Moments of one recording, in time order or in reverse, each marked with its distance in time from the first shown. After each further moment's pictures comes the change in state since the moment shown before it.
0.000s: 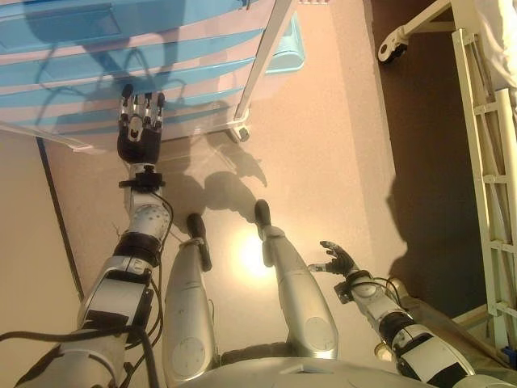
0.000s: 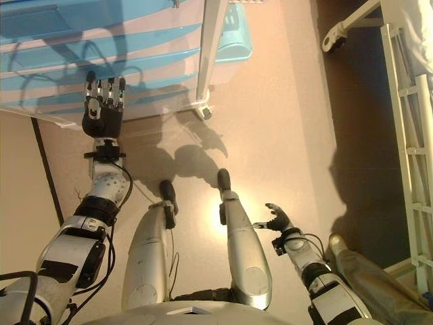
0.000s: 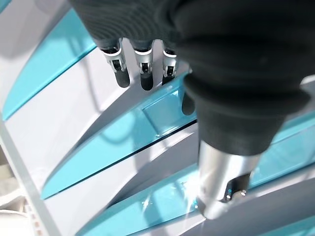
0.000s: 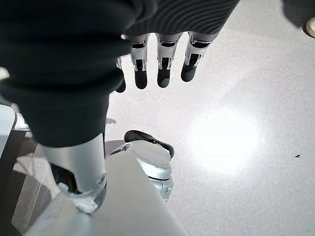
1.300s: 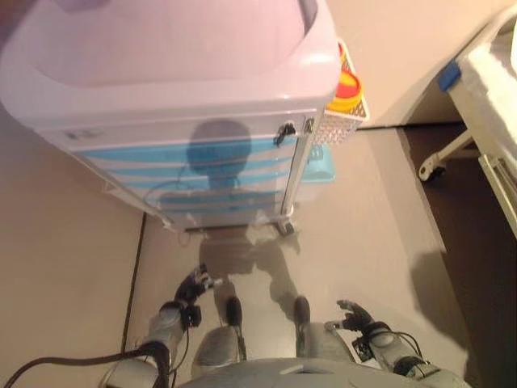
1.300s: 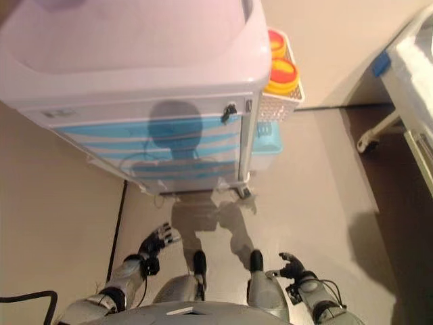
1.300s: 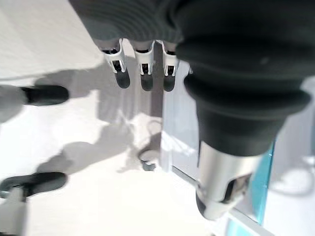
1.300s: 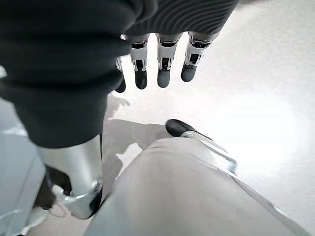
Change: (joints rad) left arm 0.384 -0.183 -0.118 0.454 1.031 0.114 0.445; right arm 0.104 0.014 -0.091 0.159 -0.097 0.029 0.067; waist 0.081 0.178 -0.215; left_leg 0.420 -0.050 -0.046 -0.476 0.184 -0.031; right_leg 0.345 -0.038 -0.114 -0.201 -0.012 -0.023
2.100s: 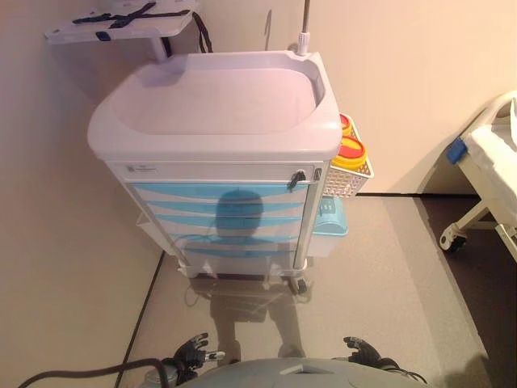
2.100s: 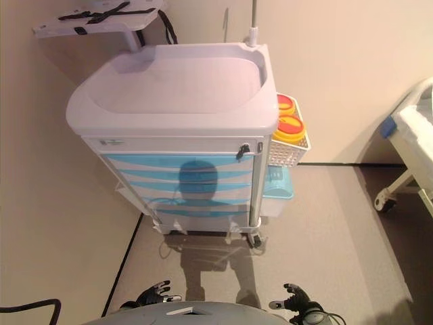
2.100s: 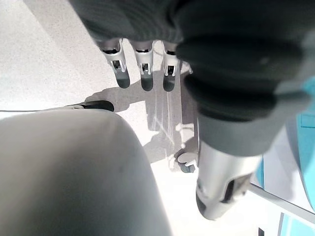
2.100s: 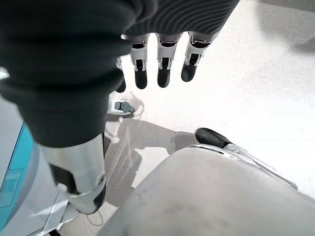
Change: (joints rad) left arm 0.284 -0.014 -0.010 0.068 0.311 0.181 0.005; right arm 0.204 0.017 -0.051 0.027 -0.026 0.002 0.013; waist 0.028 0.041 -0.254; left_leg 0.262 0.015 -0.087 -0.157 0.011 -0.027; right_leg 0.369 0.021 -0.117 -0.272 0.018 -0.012
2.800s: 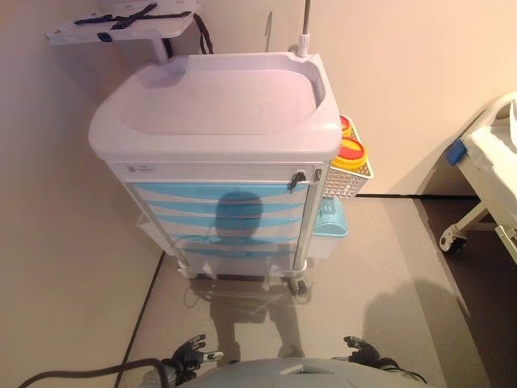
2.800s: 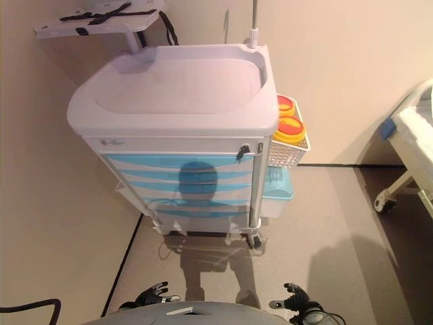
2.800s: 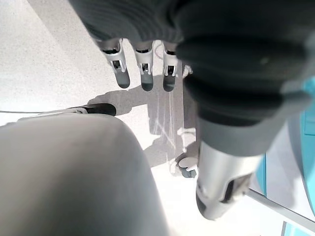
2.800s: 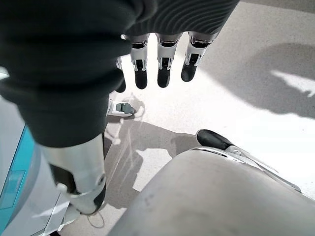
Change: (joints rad) left arm 0.001 0.000 0.020 -0.001 0.022 0.032 0.007; right arm 0.000 0.001 0.001 -0.001 0.001 0.000 -0.005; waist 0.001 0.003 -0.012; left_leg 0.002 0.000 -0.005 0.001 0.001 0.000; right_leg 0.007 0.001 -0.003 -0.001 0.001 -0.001
